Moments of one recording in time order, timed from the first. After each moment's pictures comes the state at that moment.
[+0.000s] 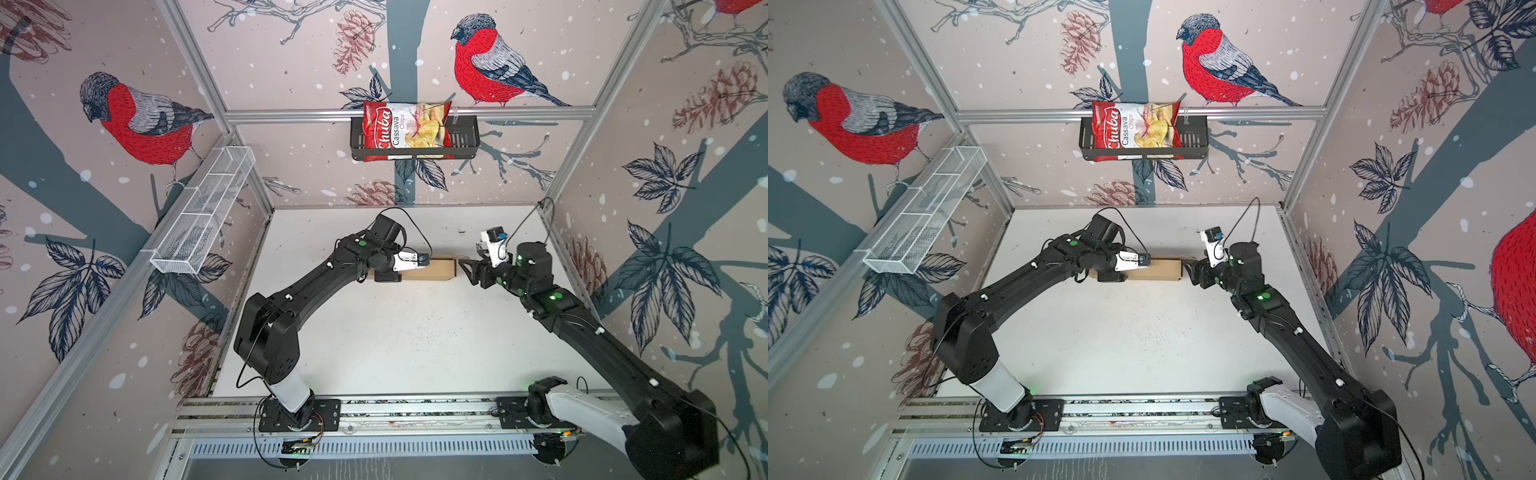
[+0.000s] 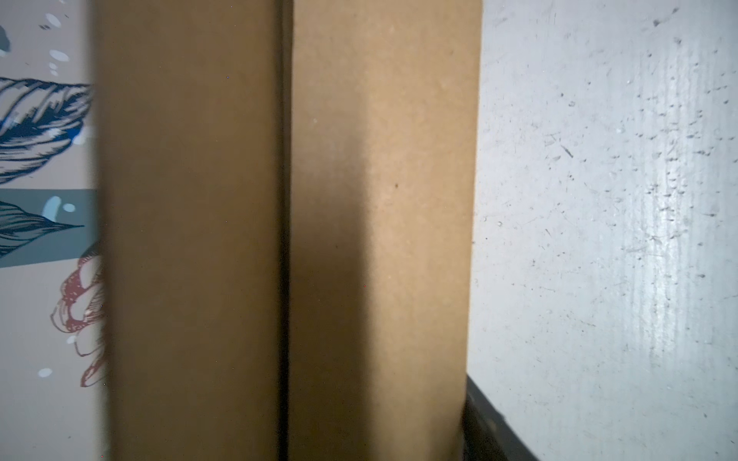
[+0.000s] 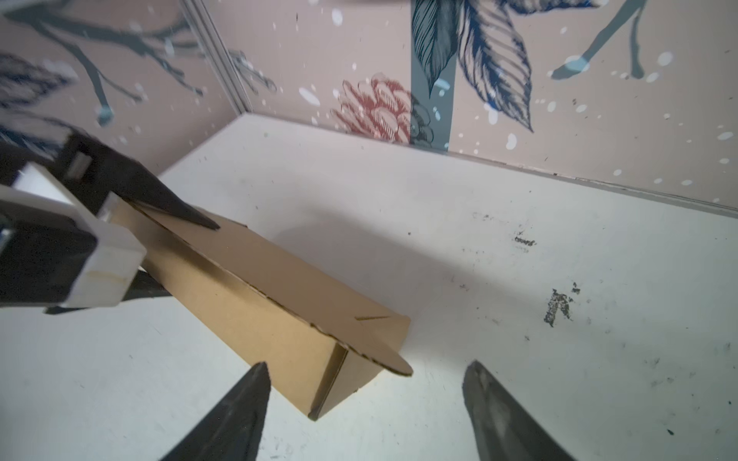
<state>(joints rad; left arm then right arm) -0.62 1.67 1.47 -0.77 0.11 1.02 0.34 1.02 0.76 -0.09 -0.33 0.05</state>
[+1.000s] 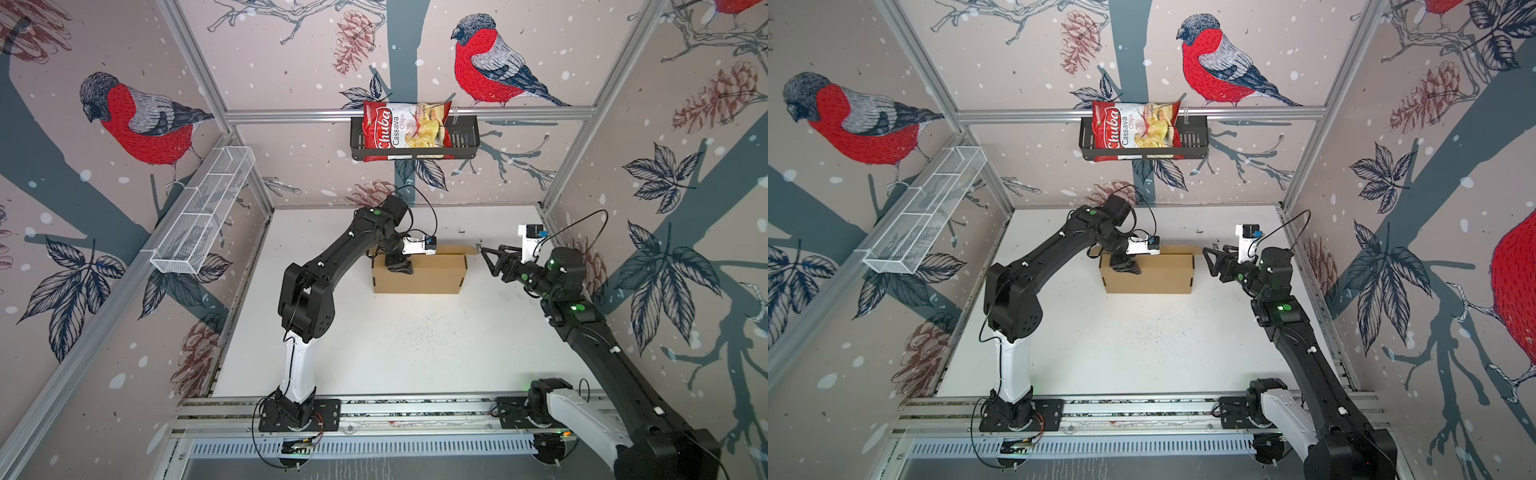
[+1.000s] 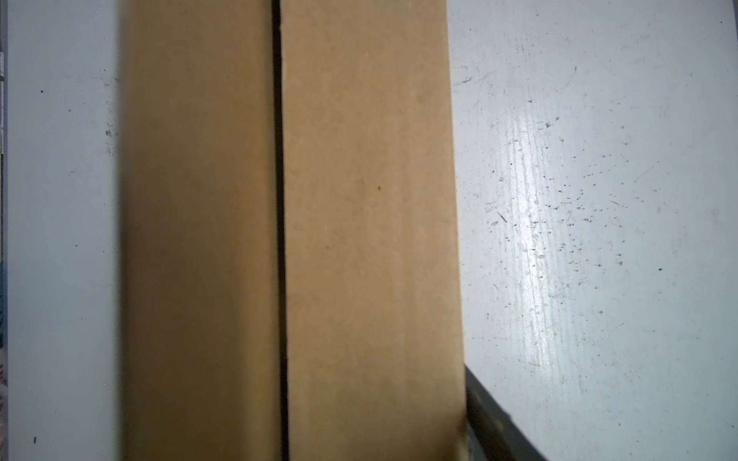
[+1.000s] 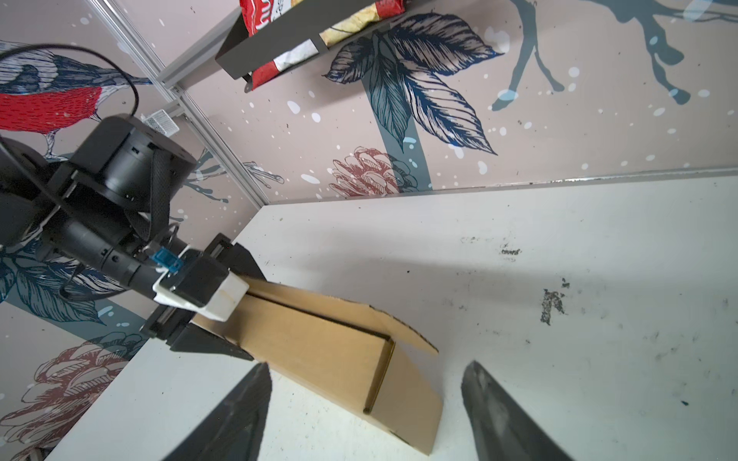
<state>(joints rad) -0.54 2.07 1.96 -1.12 0.41 1.05 0.15 0.94 0.70 -0.01 -0.48 0.26</state>
